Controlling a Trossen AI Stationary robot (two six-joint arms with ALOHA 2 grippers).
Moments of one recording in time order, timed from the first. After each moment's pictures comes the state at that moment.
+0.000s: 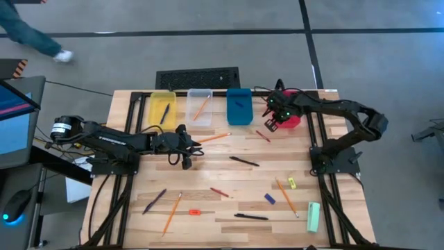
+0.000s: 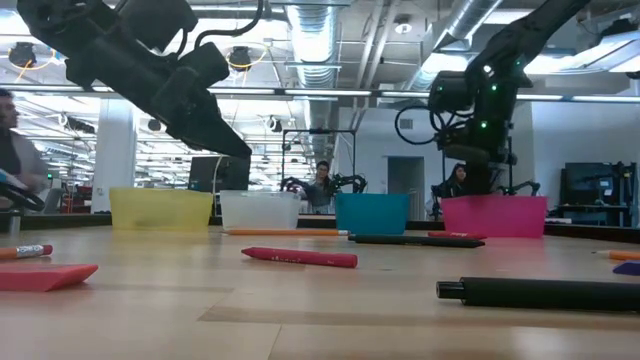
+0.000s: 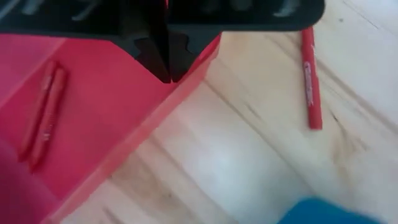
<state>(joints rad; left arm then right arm) 0.01 1.23 0.44 0.26 -0.20 -0.09 -0.67 1.43 0.84 -0.63 0.13 0.13</state>
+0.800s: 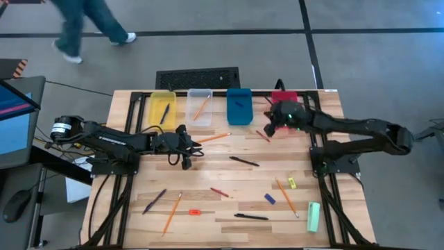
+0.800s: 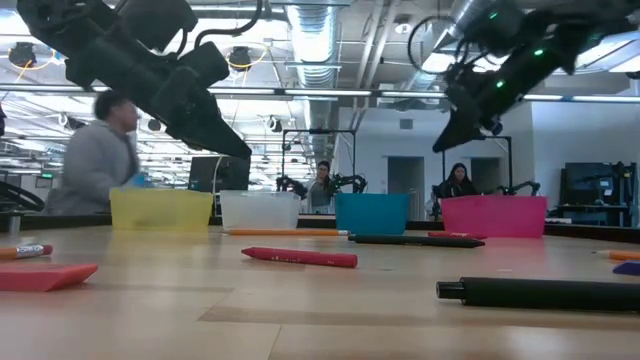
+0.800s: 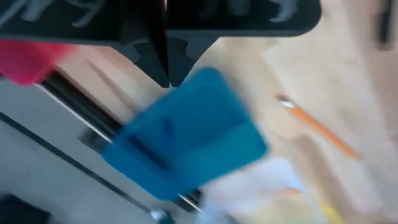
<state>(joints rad) 0.01 1.23 0.44 0.26 -0.19 -0.08 -0.40 1.03 0.55 -0.08 0.24 0.11</state>
